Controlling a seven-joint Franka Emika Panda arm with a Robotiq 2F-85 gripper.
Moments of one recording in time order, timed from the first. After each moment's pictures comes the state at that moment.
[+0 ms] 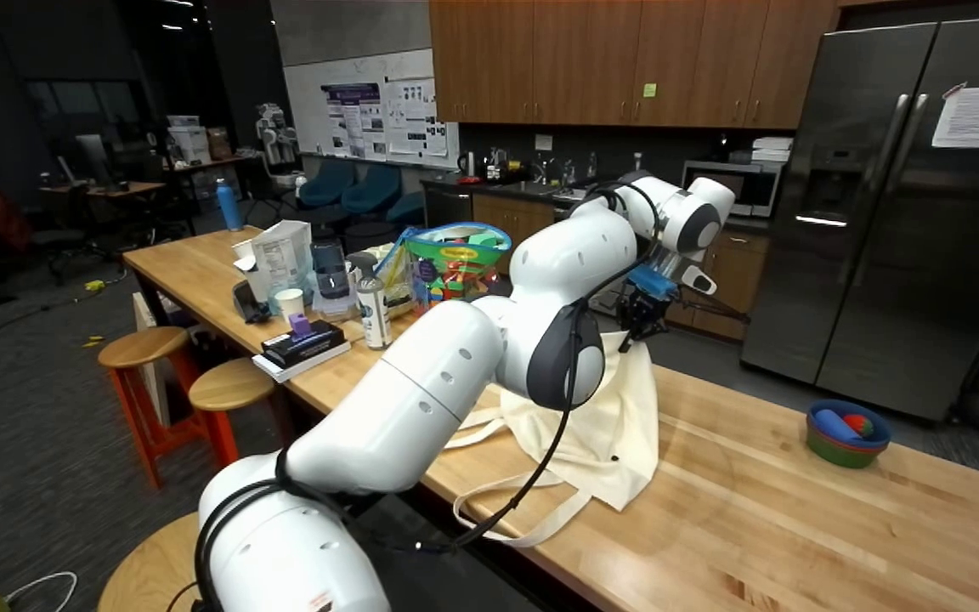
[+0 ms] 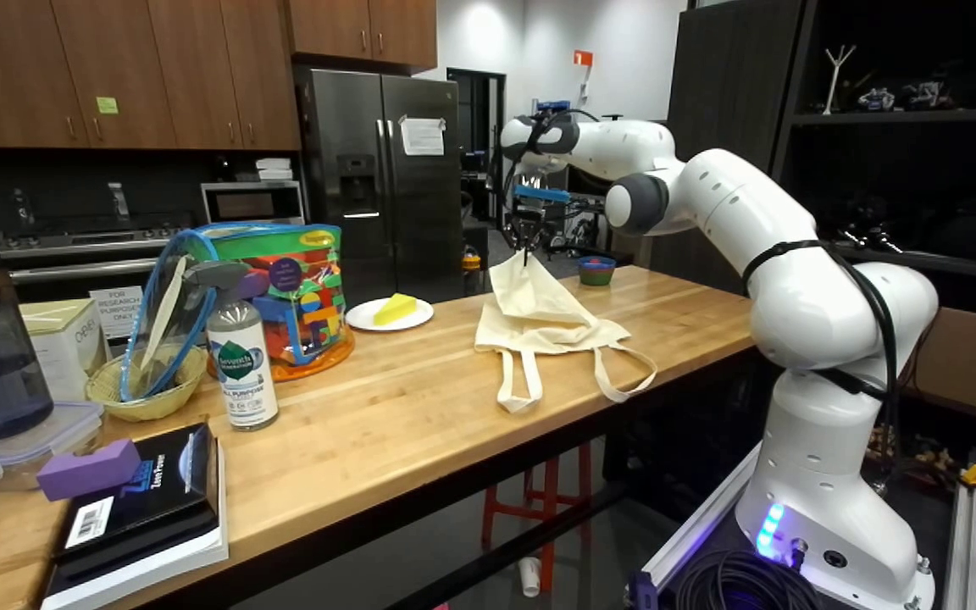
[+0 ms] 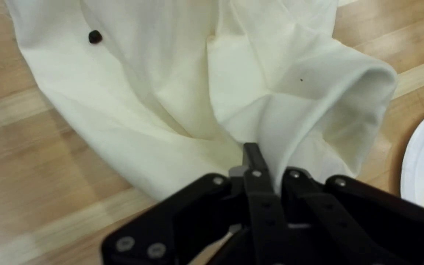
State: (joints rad) arm -0.30 0.99 -0.04 -0.55 0.29 1.24 0.27
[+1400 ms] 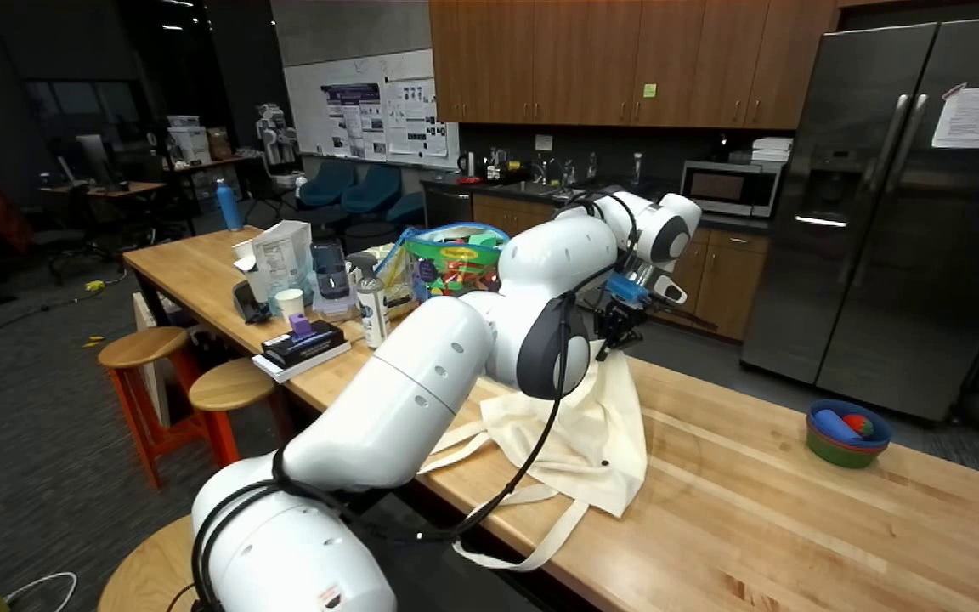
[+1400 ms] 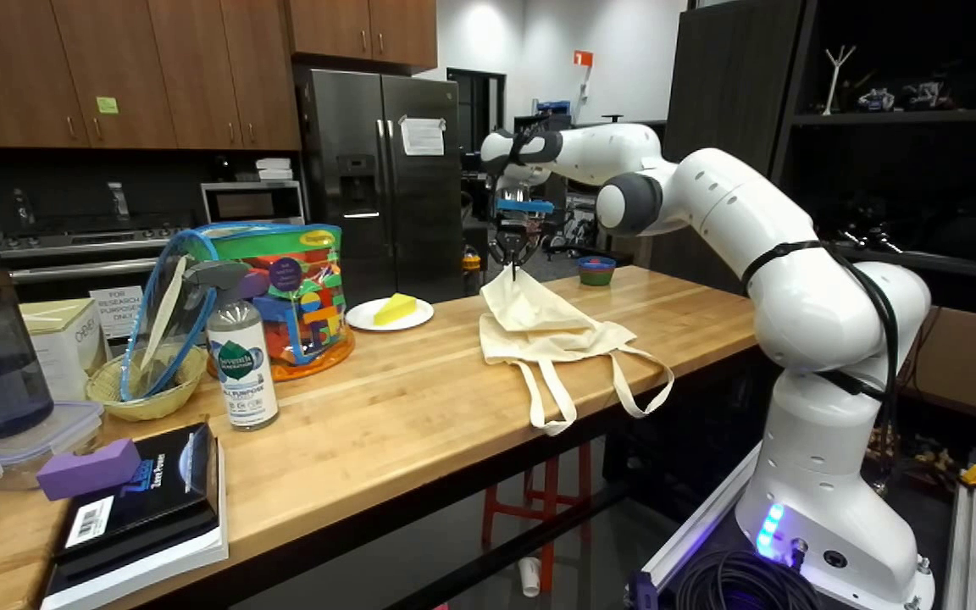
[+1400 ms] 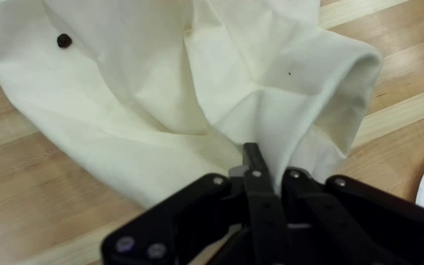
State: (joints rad) arm -0.23 0.98 -0.04 -0.64 0.27 1.26 0.32
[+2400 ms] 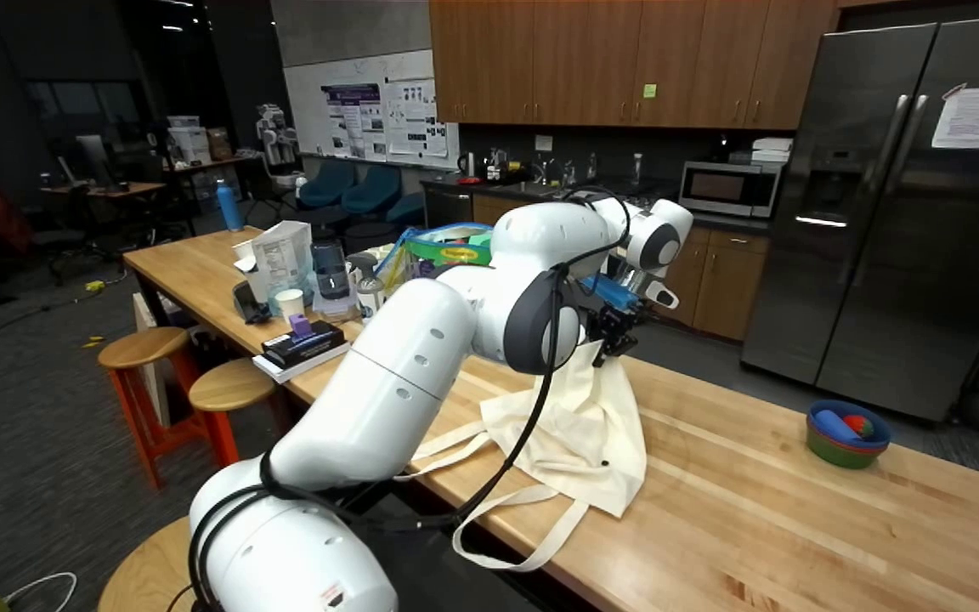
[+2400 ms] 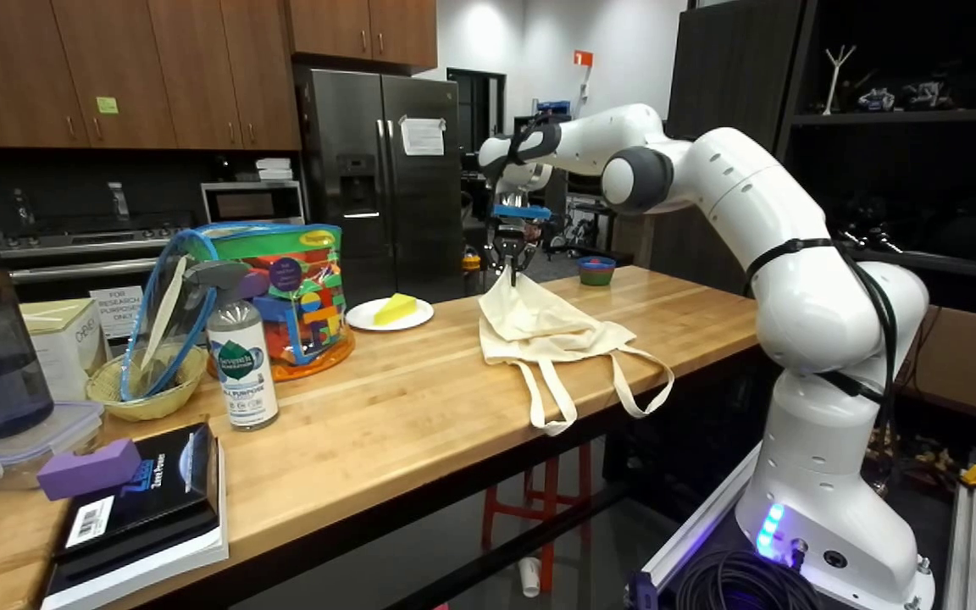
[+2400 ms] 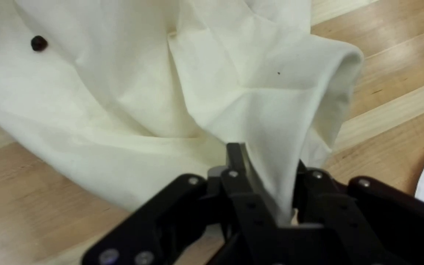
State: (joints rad) arm -0.20 0.85 -0.04 -0.90 0.28 1.42 0.33
